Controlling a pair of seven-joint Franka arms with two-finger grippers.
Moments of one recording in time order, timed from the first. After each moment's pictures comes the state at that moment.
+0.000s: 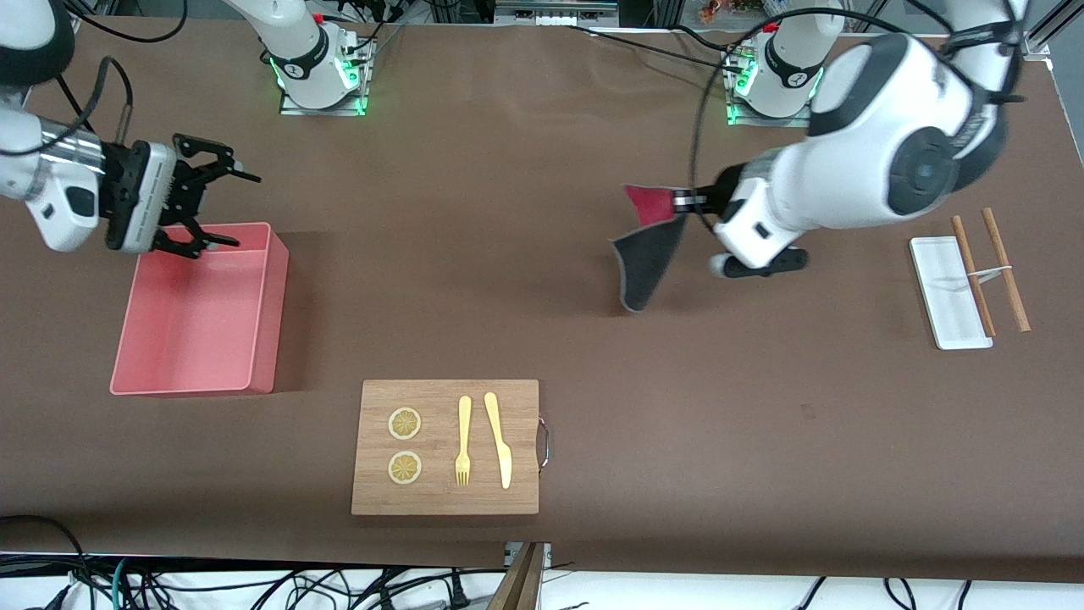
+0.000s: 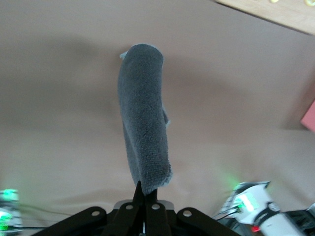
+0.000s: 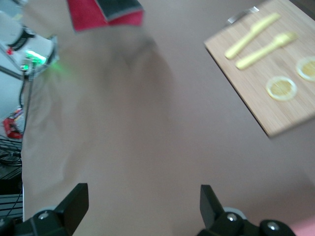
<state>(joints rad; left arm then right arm) -0.06 0.31 -0.42 -1.49 -0.39 1.61 -0.69 0.13 0.05 -0.16 -1.86 0.62 1.64 -1.29</state>
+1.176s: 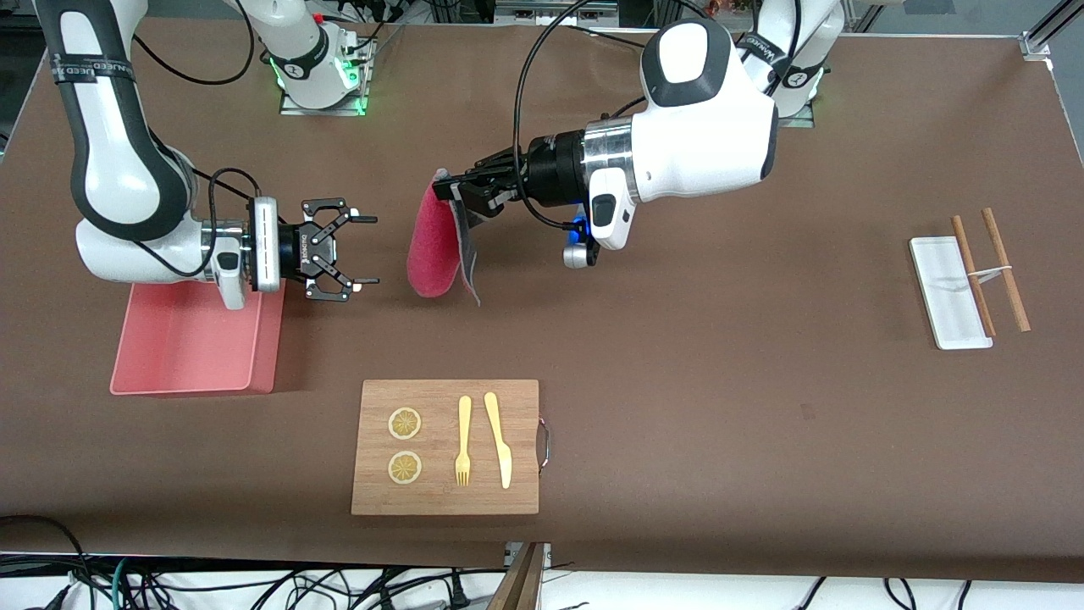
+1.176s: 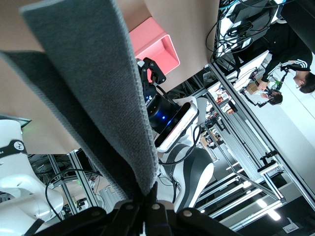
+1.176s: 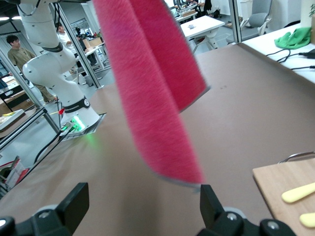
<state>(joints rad) -0.33 0.43 -0.42 -1.42 -1.18 2.33 -0.97 0.12 0.28 -0.04 -1.97 1.22 1.74 -1.90</state>
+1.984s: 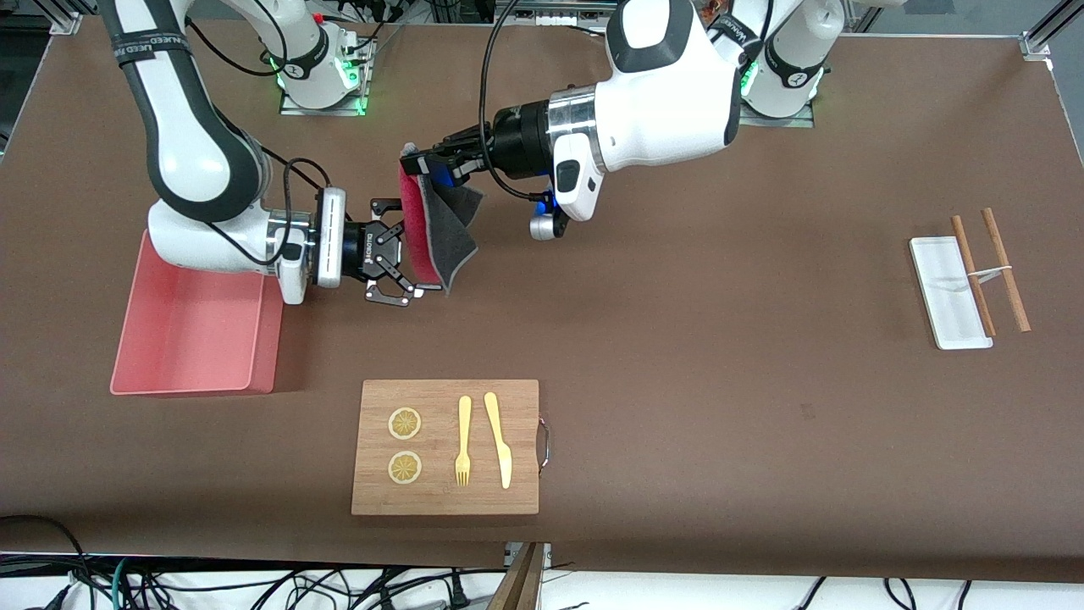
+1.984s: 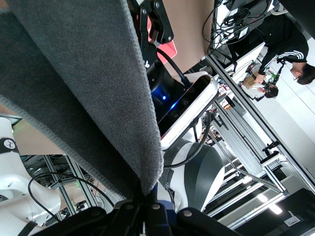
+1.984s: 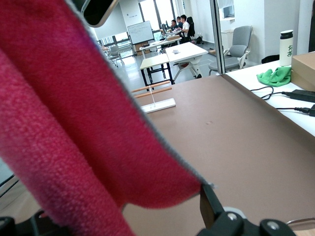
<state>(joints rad) -0.41 0.43 -0.42 -1.40 -1.18 2.42 -0.97 0.20 0.28 0.09 -1.94 1.41 1.96 -1.90</state>
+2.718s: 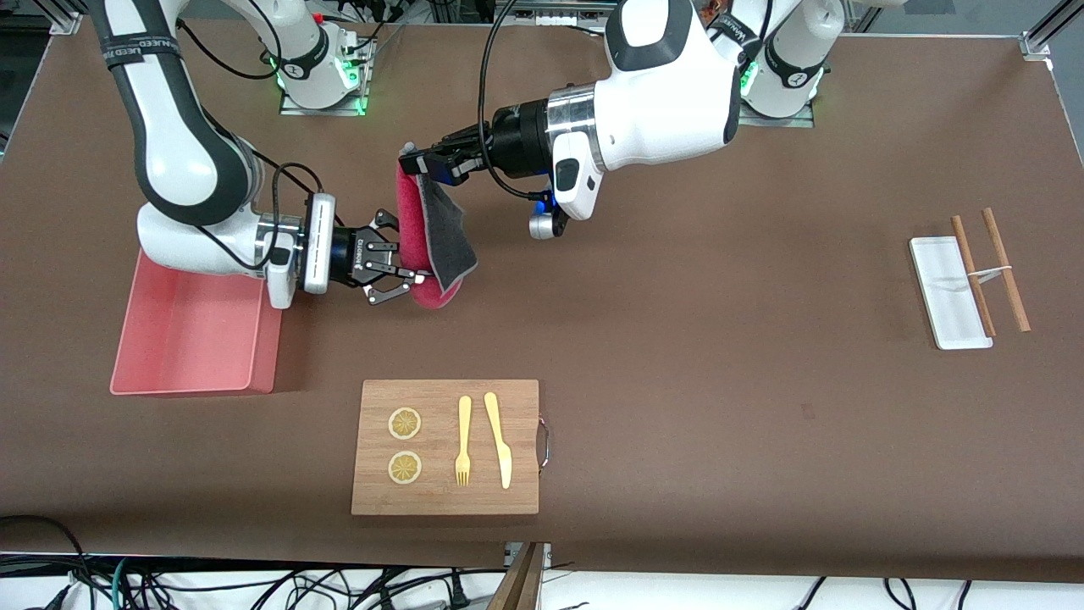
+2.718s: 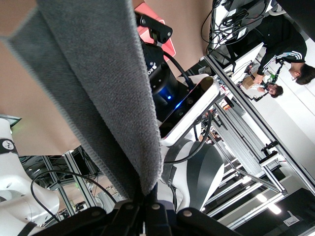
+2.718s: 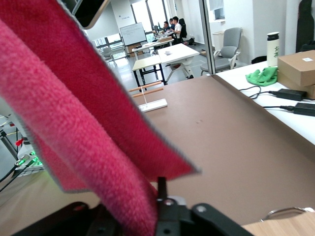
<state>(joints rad) -0.41 0.43 -0.42 -1.40 -1.18 2.42 -0.97 0.17 0.28 0.07 -1.94 1.40 1.96 -1.90</state>
